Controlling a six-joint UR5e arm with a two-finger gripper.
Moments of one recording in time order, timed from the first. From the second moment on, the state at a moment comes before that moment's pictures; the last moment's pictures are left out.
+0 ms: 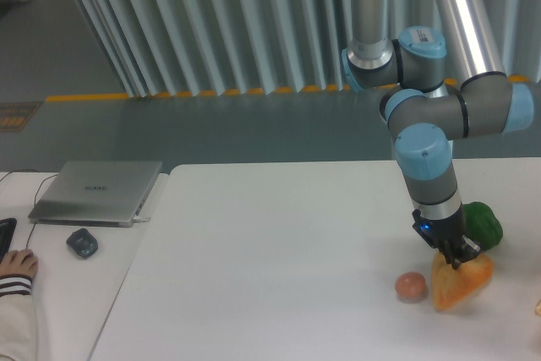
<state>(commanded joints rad) 2.33 -1.94 -1.59 -1.13 1.75 0.84</state>
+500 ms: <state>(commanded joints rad) 2.52 -1.79 -1.59 -1.24 1.56 1.04</state>
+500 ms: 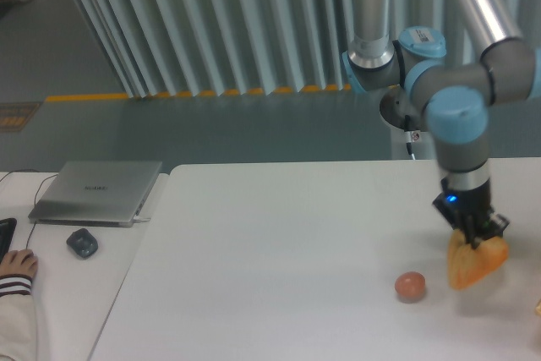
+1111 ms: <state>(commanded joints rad) 2.77 -1.74 -1.55 -1.33 1.48 1.33</state>
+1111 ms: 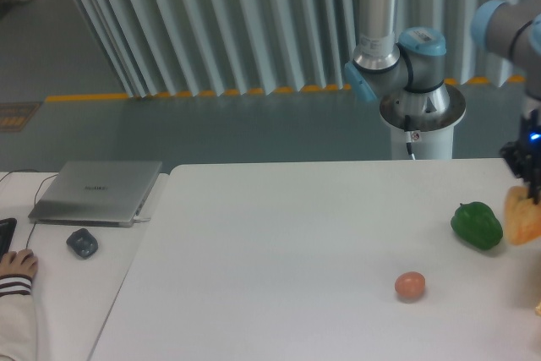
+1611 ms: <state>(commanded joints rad) 2.94 -1.87 -1.45 -1.32 1.48 1.62</state>
